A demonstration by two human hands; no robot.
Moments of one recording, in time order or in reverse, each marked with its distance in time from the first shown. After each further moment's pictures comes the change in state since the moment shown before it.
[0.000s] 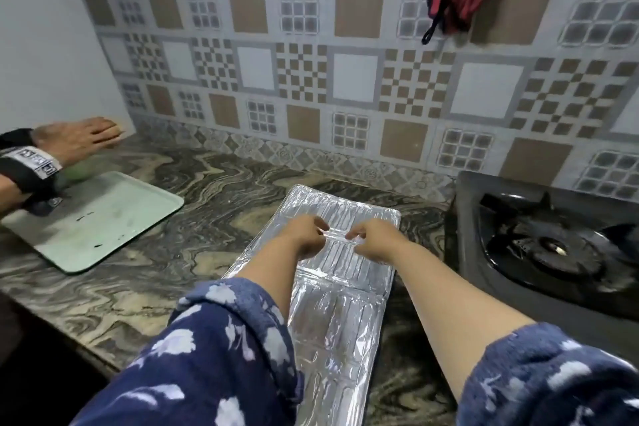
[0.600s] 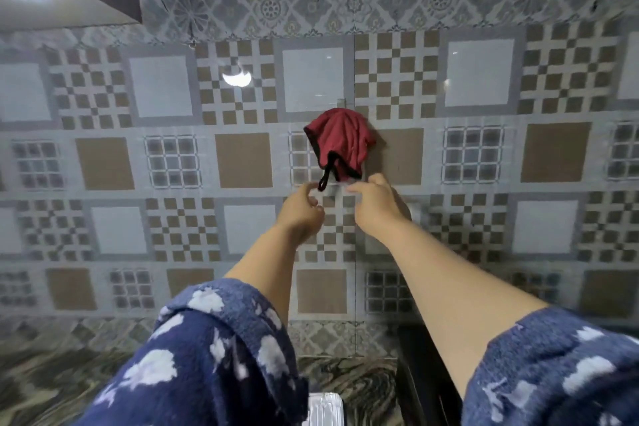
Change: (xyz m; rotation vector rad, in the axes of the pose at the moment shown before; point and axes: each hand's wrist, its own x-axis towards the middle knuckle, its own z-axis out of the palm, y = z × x) left_hand 0.204 0.267 -0.113 -0.273 0.264 0.556; right_hand 0.117 0.037 -0.290 0.095 0.896 0.076
